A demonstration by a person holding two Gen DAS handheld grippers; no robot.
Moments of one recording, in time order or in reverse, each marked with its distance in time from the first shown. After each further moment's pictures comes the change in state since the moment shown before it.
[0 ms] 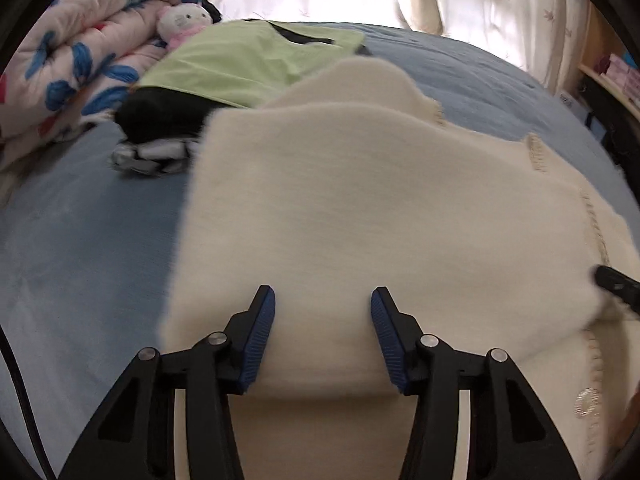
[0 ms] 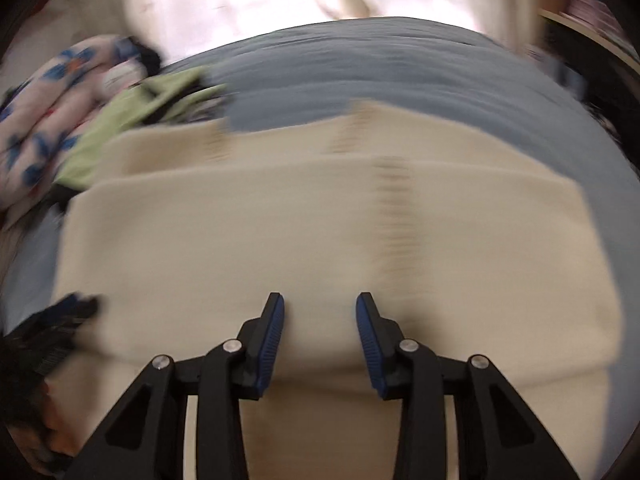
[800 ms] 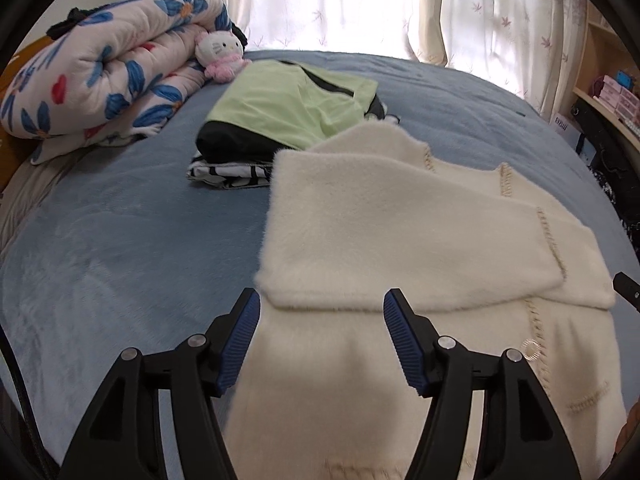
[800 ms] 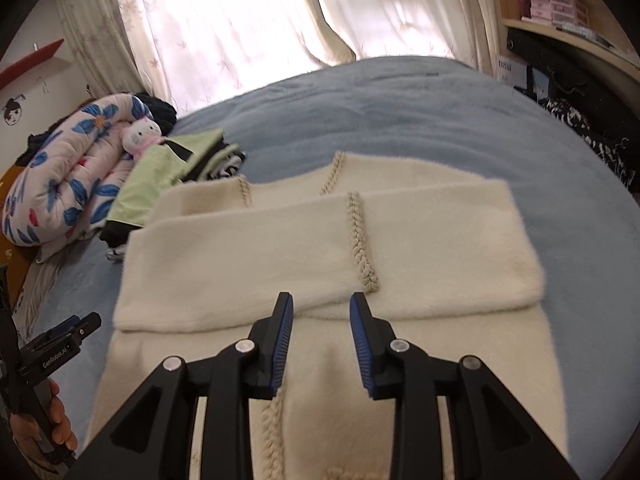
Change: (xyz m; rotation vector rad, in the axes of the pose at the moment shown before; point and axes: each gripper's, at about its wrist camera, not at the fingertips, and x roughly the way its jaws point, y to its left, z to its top) left arm -0.131 0.028 -0.024 -0.045 -0.071 -0.007; right arm -0.136 0.015 -0.040 0.018 -0.180 0.019
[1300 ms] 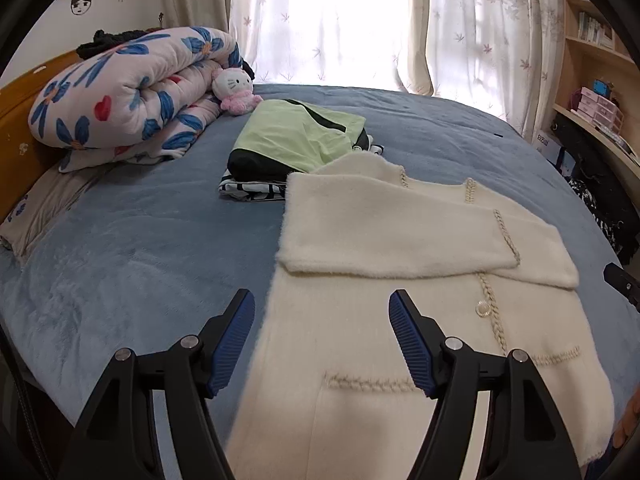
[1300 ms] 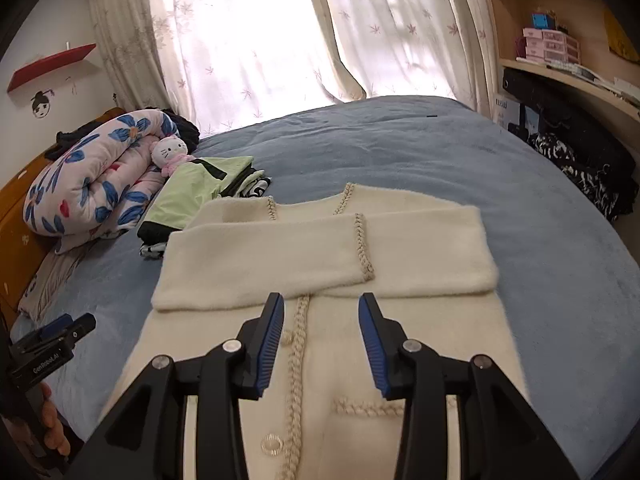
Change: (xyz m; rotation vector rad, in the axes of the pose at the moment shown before) left arm -0.111 0.002 -0.052 0.008 -0.111 0.001; right arm -0.094 0.015 -0.036 -0.073 -0.103 0.007
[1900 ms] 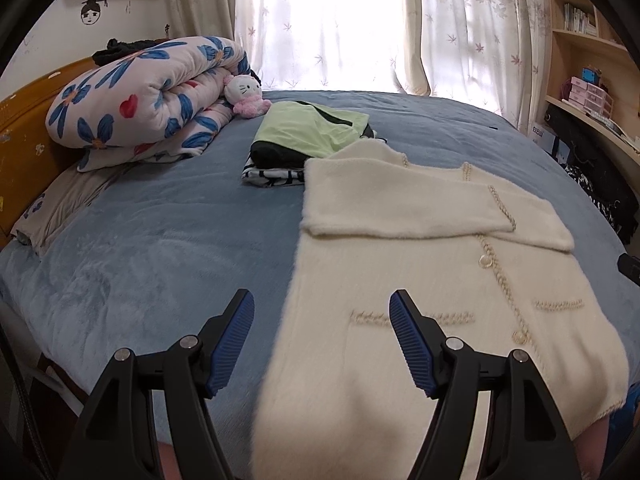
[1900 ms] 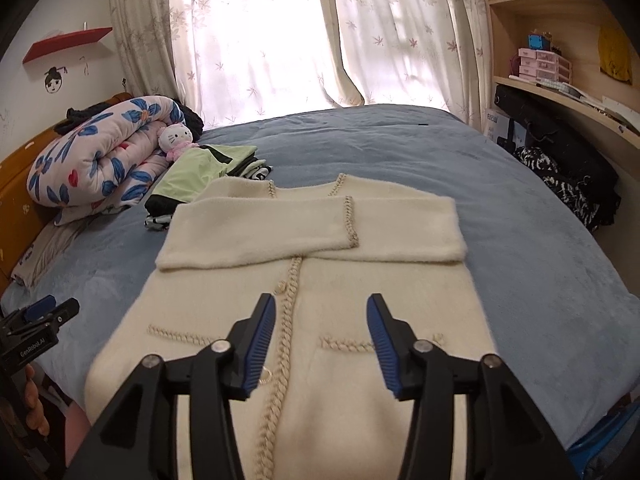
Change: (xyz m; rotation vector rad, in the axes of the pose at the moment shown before) left arm -0.049 0.024 -0.064 0.033 -0.029 0.021; right arm -0.055 0.004 -0.055 -0.073 -0.019 -0.054
